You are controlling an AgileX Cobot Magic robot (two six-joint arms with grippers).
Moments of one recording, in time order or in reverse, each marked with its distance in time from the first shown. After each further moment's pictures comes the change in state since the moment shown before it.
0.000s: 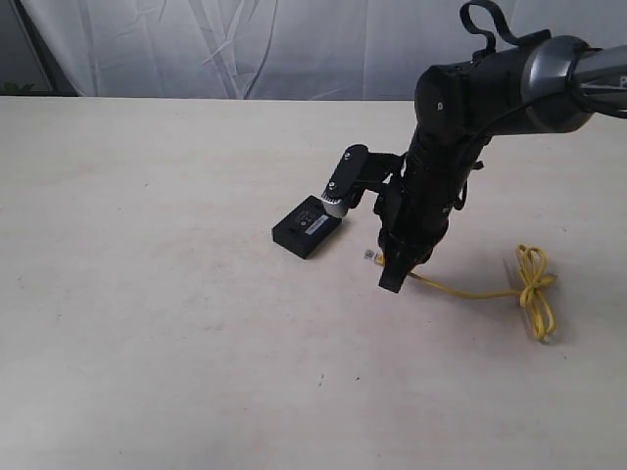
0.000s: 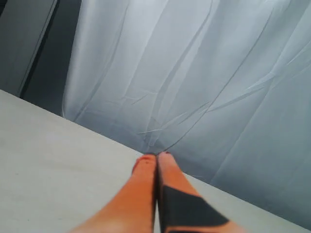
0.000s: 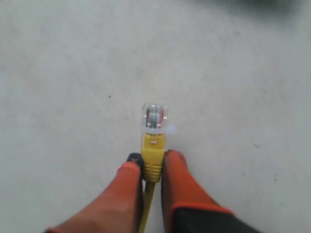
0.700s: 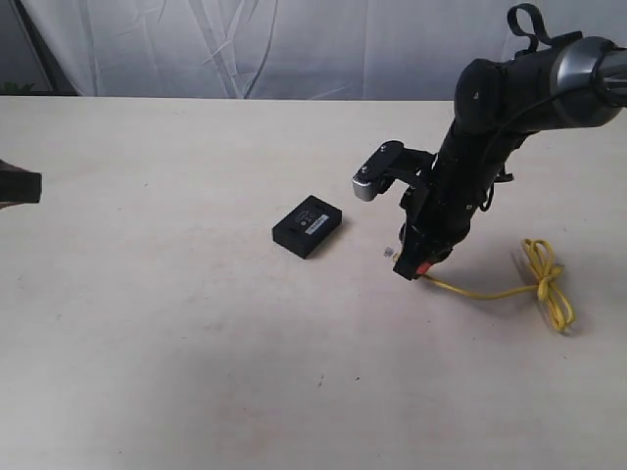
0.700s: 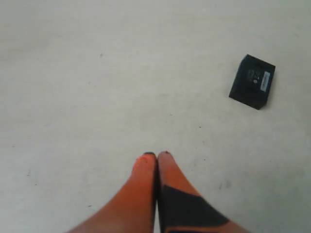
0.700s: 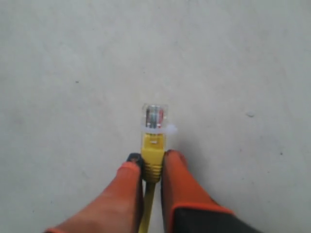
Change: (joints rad) left arm 0.000 1.034 -0.690 -0.020 0.609 0.486; right arm -0.121 0.037 0.000 0.133 0.025 -0.033
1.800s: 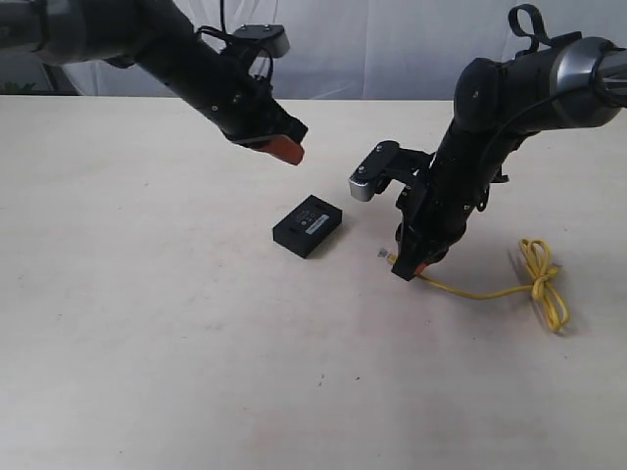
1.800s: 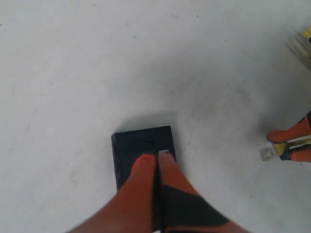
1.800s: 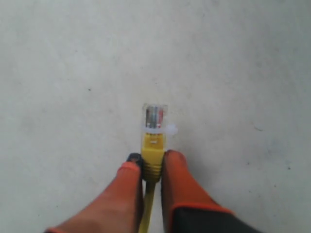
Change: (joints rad) left arm -0.330 1.125 -1.025 -0.188 0.291 0.253; right arm 0.000 0.001 0.000 0.038 -0.002 -0.058
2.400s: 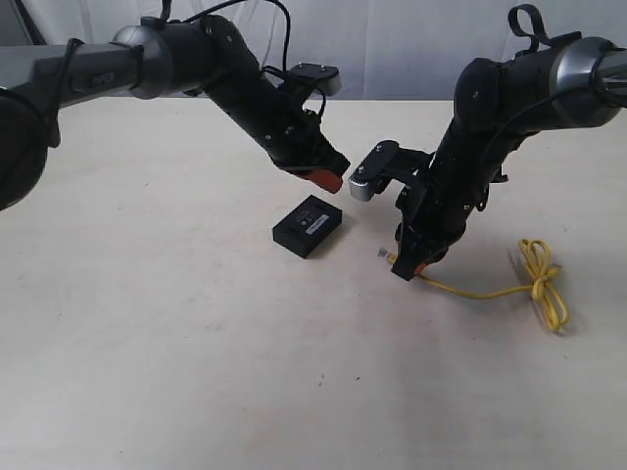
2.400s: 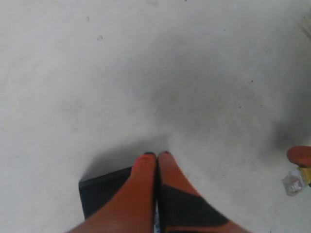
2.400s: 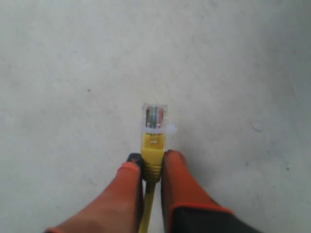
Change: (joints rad) left arm -0.080 0.212 -0.222 0.046 0.047 -0.027; right arm 0.000 0.000 0.000 0.000 -0.002 -0.002
